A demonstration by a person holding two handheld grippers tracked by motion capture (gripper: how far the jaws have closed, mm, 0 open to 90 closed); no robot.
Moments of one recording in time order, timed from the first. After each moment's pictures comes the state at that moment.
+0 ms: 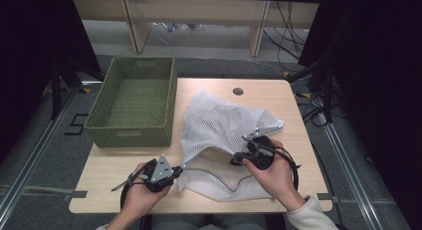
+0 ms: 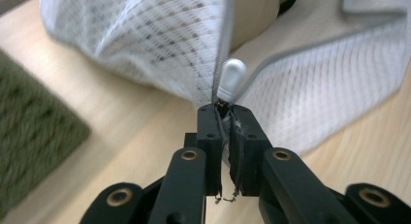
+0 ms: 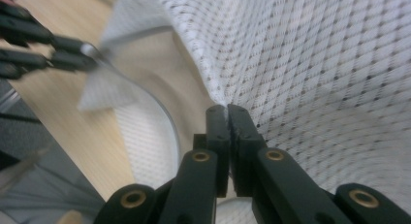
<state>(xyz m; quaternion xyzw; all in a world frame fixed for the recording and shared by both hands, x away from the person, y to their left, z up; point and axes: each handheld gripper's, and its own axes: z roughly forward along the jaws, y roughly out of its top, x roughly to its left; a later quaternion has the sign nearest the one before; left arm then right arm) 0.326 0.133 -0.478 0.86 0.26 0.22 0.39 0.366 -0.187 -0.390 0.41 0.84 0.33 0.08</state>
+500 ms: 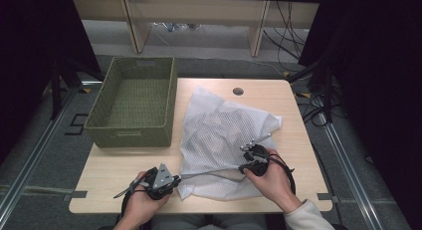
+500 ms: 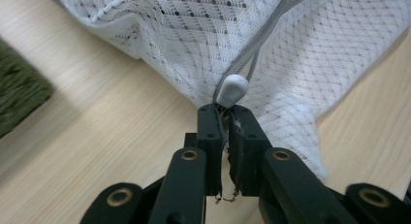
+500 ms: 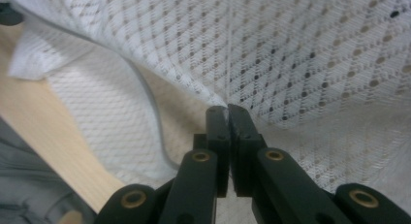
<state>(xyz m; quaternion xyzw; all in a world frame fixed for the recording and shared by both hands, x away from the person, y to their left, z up) 0.318 0.124 -0.501 0.86 0.28 0.20 0.37 0.376 -0.192 -0.438 0.44 0.87 0.23 0.05</state>
